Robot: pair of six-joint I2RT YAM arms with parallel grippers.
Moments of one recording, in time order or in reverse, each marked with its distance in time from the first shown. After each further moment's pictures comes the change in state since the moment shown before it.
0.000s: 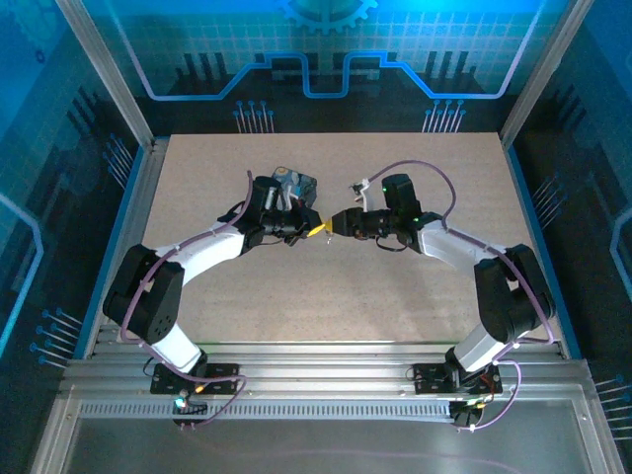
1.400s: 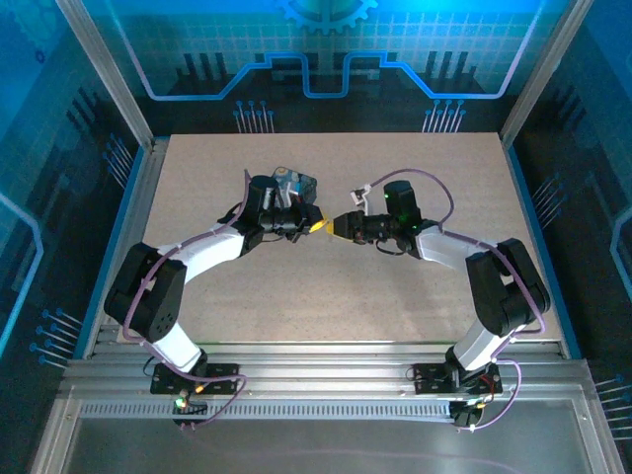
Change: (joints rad) left arm 0.012 0.012 -0.027 0.148 0.051 -0.088; right arm -0.018 0.039 -0.079 0.193 -0.063 0.128
